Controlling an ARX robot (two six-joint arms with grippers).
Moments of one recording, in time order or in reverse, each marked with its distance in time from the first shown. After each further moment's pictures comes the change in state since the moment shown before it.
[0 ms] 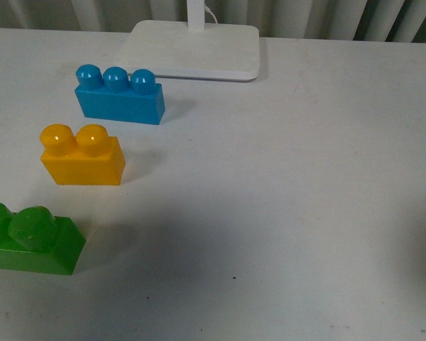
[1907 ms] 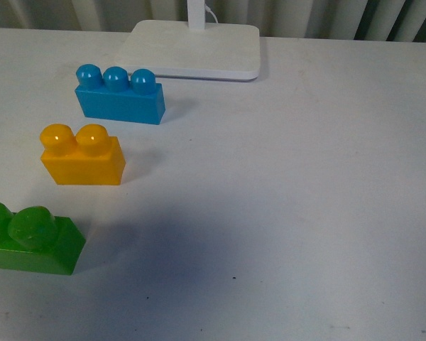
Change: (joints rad) left arm 0.000 0.000 0.000 0.000 0.000 0.000; right arm -0.662 1.489 0.742 0.016 -0.225 -0.415
